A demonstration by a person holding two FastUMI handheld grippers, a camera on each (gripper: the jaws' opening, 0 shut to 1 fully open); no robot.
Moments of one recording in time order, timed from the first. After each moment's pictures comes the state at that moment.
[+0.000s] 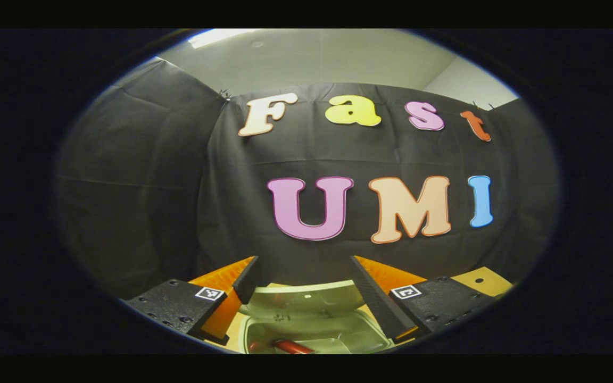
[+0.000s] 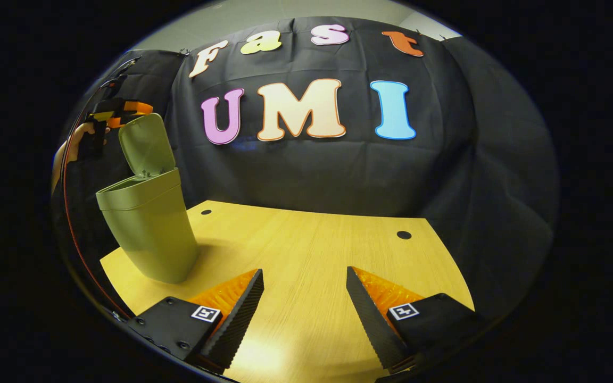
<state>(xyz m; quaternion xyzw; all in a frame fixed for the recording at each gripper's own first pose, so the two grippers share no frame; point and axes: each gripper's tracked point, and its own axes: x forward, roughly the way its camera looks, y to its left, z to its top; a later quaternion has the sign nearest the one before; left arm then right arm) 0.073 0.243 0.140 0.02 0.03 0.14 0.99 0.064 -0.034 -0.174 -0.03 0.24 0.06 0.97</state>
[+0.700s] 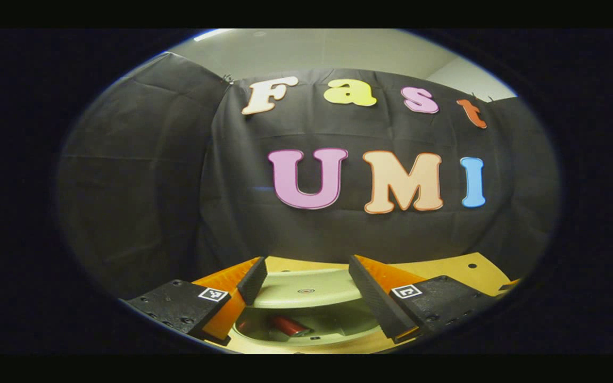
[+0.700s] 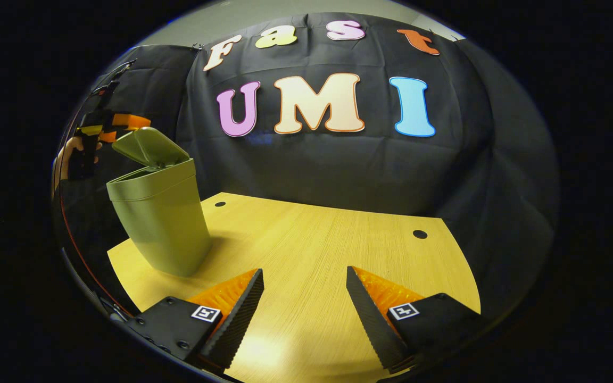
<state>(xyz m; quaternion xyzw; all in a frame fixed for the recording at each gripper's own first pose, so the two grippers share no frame) 0.021 0.218 0.060 -0.01 0.11 0.14 0.98 0.066 -0.018 -0.185 -0.04 0.26 0.10 0.96</state>
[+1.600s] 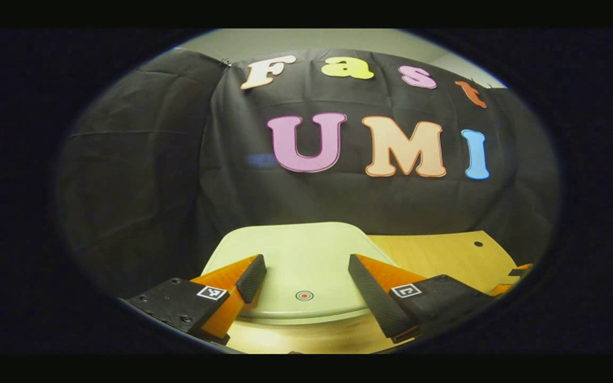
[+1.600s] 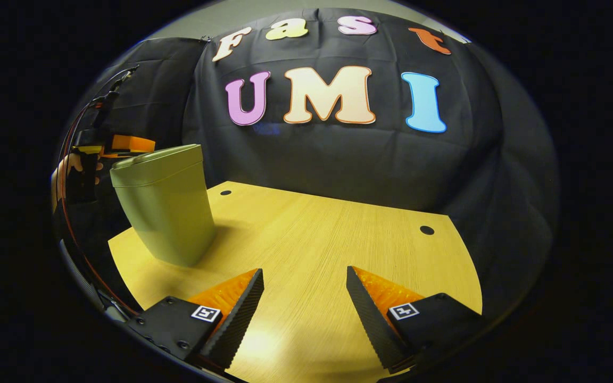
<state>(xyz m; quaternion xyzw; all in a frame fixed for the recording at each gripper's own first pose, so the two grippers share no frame) 0.001 0.205 -0.021 -0.01 0.17 0.15 0.97 0.063 -0.008 -0.201 -0.06 0.28 0.11 0.95</state>
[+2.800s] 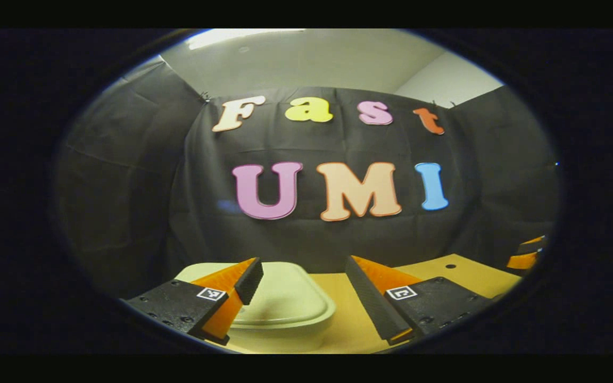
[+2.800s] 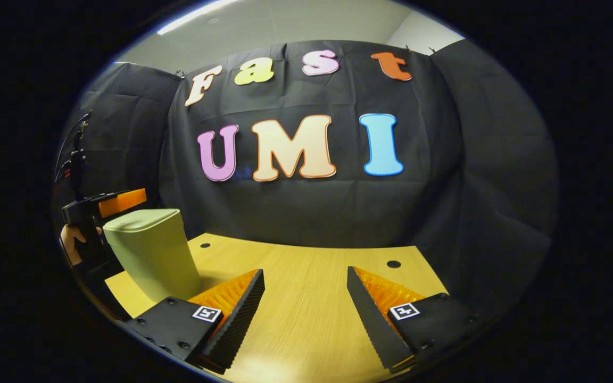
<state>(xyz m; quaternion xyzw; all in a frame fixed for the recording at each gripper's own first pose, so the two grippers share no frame) 0.016 0.102 0.050 0.01 0.00 0.04 1.00 0.061 -0.052 -0.080 0.00 0.15 0.03 0.99</state>
